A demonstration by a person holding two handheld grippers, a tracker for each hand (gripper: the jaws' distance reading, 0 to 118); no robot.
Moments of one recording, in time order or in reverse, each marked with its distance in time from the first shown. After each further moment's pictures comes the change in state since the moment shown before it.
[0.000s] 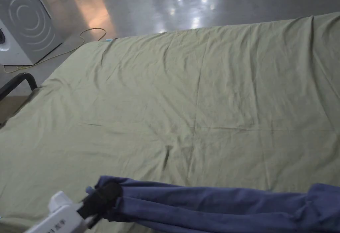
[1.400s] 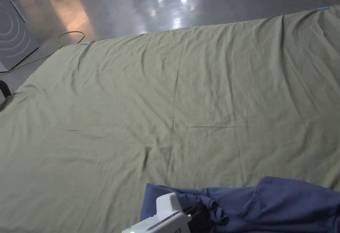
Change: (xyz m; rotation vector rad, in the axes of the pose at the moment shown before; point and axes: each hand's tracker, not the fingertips) left arm 0.115 -0.200 -0.118 -0.411 -0.030 -0.424; right arm 0.019 -0.035 0.021 -0.057 -0.050 -0.055
